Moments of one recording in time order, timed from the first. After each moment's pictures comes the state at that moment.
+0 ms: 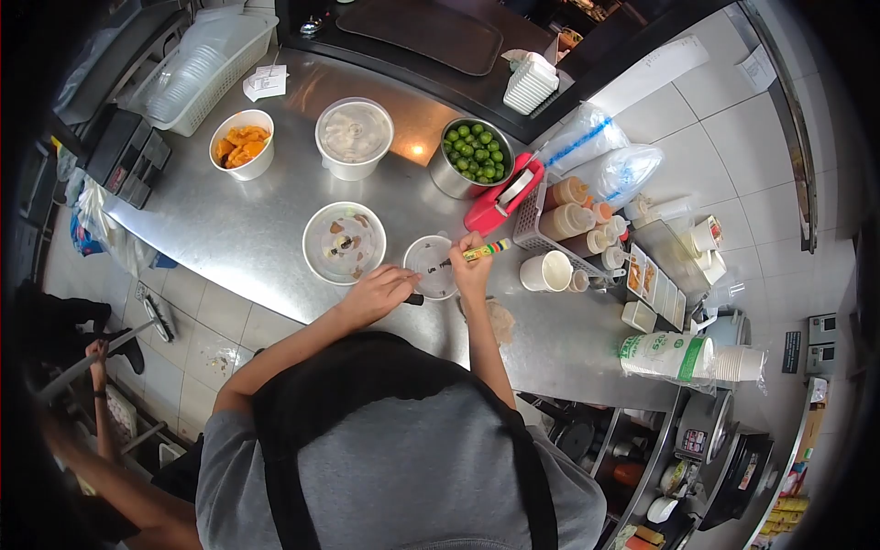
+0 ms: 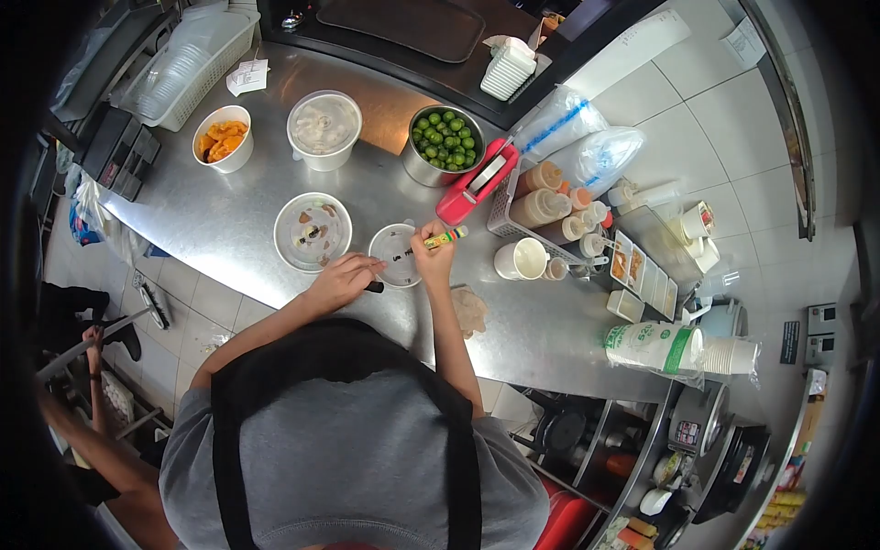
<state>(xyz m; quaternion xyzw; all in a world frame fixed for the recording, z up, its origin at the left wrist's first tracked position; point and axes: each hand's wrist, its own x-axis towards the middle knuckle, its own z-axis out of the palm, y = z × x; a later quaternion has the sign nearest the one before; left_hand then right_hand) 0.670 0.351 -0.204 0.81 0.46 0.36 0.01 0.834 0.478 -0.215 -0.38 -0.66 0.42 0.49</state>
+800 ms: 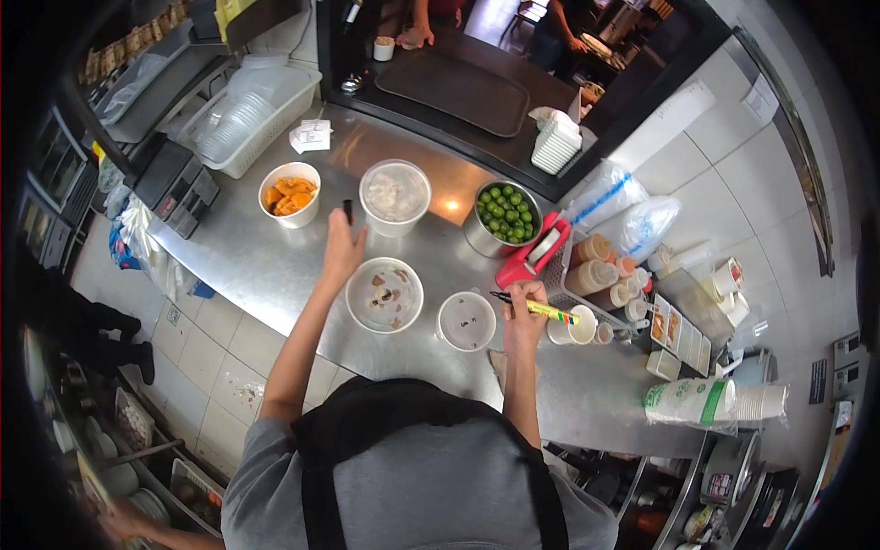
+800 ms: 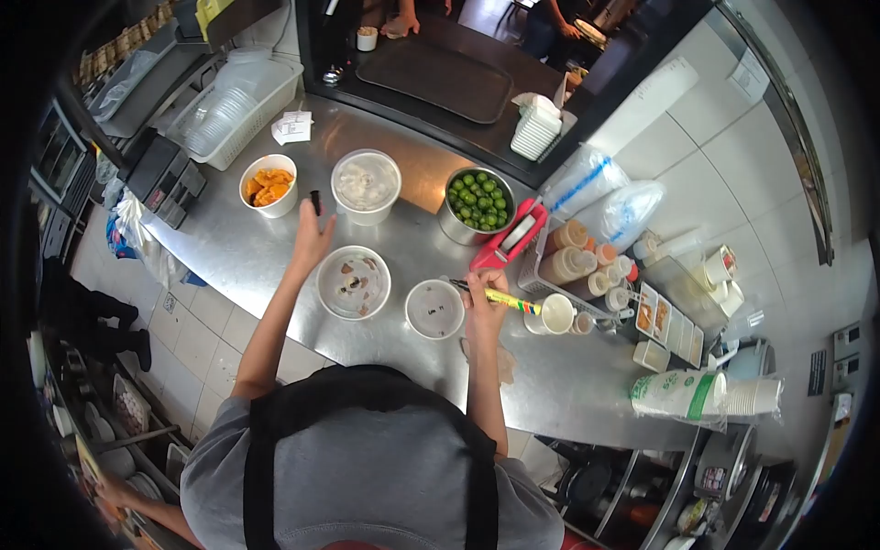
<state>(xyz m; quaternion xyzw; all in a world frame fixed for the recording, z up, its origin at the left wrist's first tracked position) 0.524 0.414 -0.197 0.48 0.73 0.48 0.01 0.835 0.463 -0.129 -0.29 -0.44 0.63 0.56</state>
